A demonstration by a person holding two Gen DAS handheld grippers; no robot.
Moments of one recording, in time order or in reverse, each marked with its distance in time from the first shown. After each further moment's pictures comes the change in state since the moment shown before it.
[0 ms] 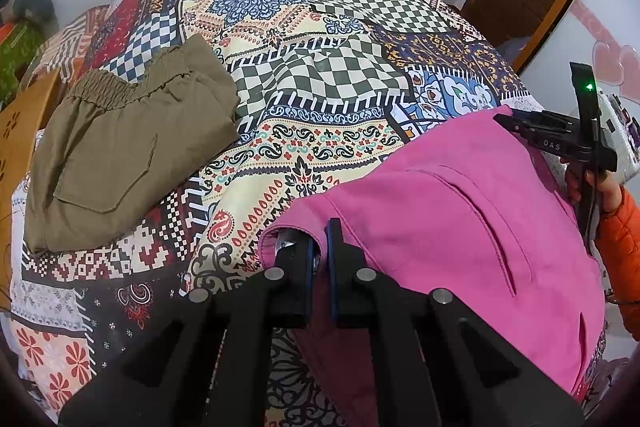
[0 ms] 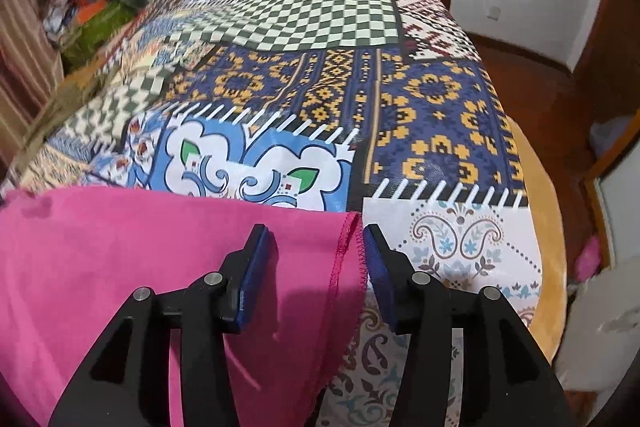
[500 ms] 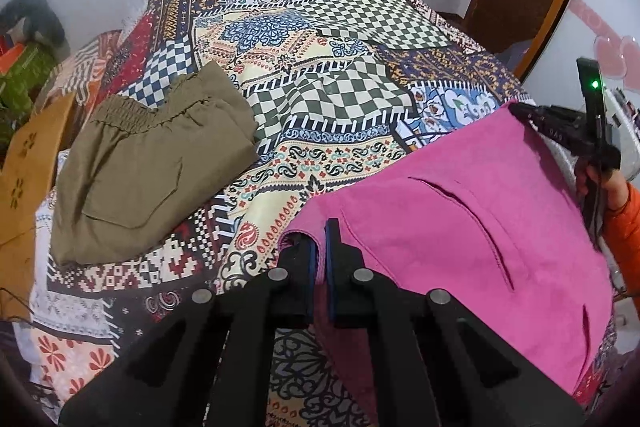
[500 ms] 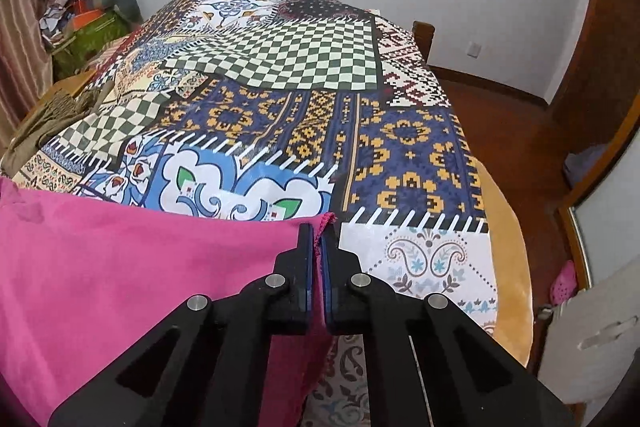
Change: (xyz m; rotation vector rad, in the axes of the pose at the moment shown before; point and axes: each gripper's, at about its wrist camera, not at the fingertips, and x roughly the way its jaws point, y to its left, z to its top) left arm -0.020 -0.001 -0.002 0.045 -0.068 0.068; right arm -0.023 0.000 0.001 -0.010 -0.124 -0.110
